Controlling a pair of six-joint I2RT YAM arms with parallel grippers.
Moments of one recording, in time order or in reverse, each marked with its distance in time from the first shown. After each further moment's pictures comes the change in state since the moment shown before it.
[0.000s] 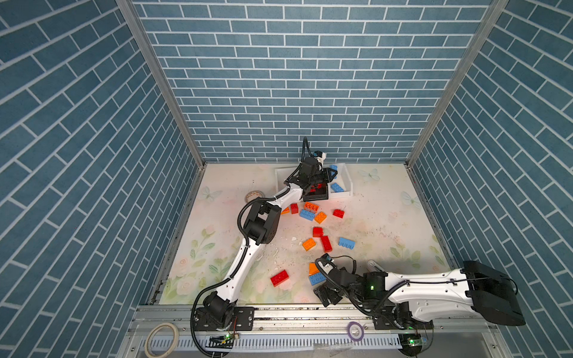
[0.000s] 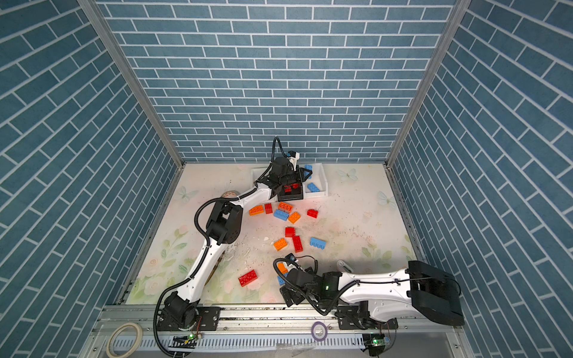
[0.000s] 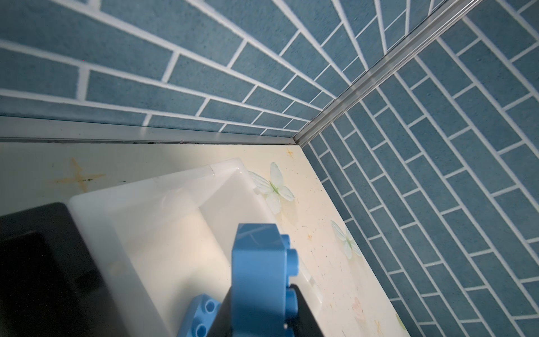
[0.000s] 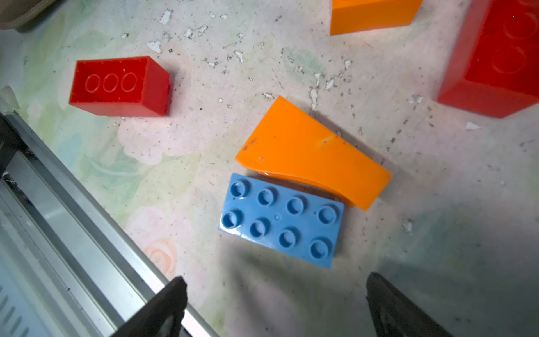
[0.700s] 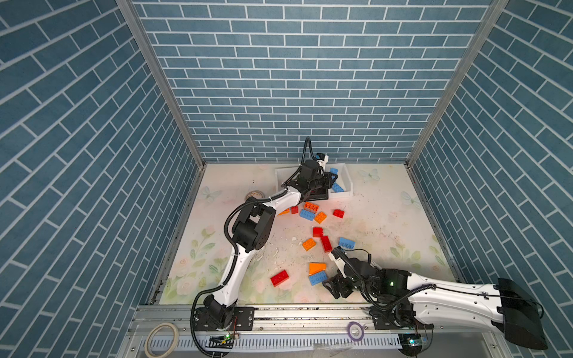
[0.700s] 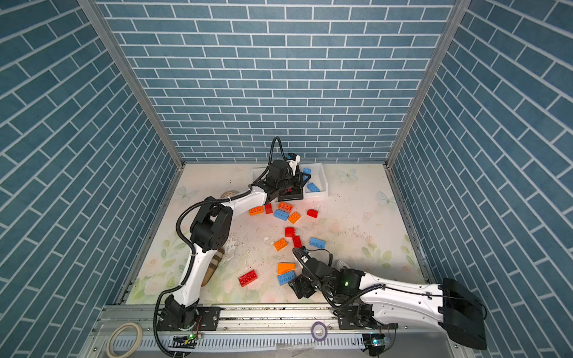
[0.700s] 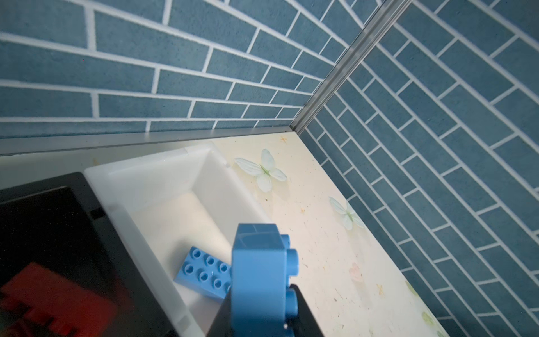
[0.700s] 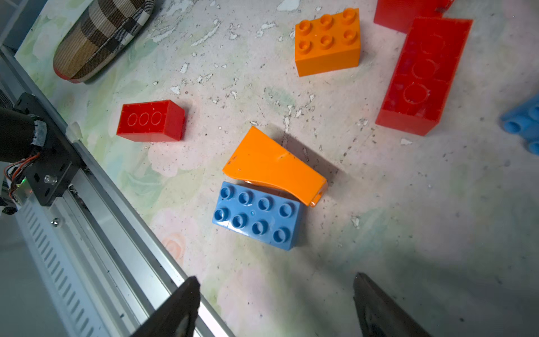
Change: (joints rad) left arm -0.042 -0.278 -0.353 0.061 -0.082 0.139; right arm -0.145 -0.280 -0.094 -0.050 -0.119 -0.078
